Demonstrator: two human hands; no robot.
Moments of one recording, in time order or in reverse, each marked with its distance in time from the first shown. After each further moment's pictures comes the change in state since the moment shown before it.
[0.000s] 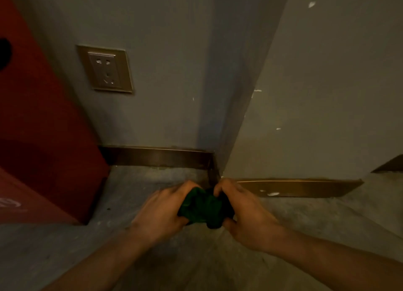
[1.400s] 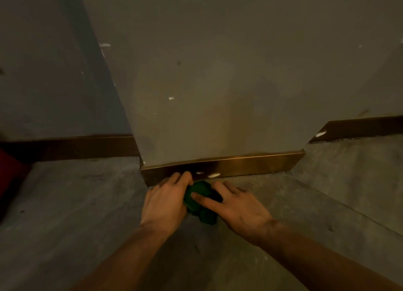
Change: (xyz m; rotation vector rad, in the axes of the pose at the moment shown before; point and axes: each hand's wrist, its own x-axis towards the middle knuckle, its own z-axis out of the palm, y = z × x) left_hand 0.094 0.125 0.144 0.224 0.021 -0.215; right_hand -0.092 0.164 -0.044 -0.616 -0.194 -0.124
